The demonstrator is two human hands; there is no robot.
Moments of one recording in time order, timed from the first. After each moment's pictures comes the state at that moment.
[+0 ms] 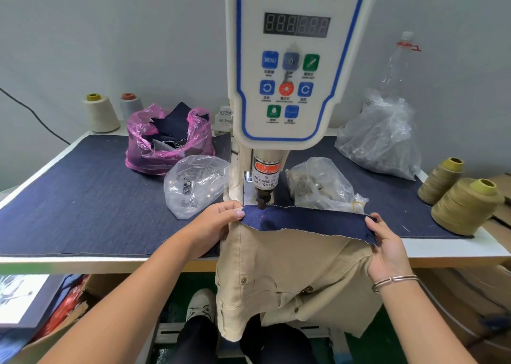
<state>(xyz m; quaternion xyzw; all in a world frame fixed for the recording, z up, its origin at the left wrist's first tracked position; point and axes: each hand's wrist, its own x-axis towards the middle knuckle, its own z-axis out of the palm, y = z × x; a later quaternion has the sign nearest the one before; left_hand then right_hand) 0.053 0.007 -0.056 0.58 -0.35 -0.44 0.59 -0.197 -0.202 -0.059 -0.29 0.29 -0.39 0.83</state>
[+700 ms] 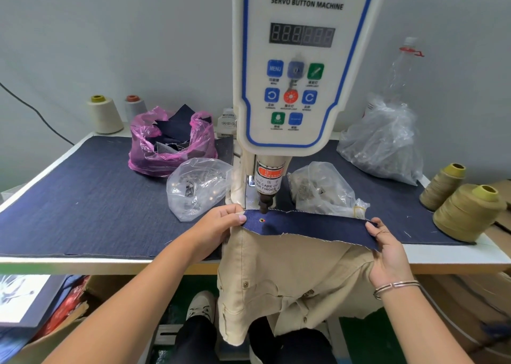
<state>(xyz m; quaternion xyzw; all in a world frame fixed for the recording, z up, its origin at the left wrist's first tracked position) 0.050 0.008 -0.052 0.59 -0.35 -0.43 0.59 -0.194 -0.199 -0.054 -0.29 0.31 -0.40 0.81</state>
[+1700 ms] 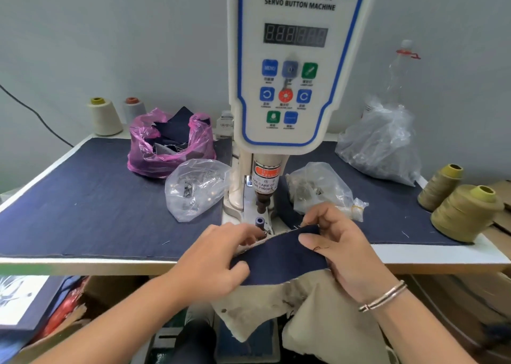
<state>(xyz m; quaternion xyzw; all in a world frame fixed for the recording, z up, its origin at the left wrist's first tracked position) -0.012 0.055 -0.012 0.75 -0.58 -0.09 0.30 -0.173 -0.111 0.013 -0.67 0.10 -0.23 0.69</state>
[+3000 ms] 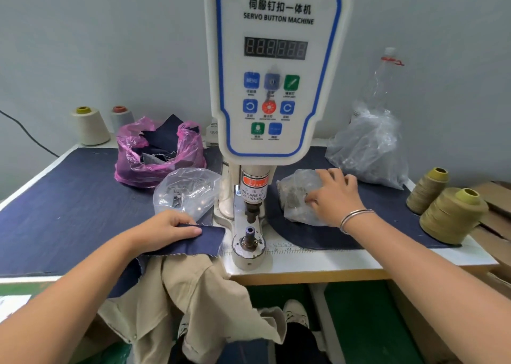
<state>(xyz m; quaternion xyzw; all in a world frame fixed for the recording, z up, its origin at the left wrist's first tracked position) 0.113 0.048 -0.030 0.77 -0.46 -0.28 0.33 -0.111 -0.229 0.007 -0.95 0.30 -0.04 -0.13</state>
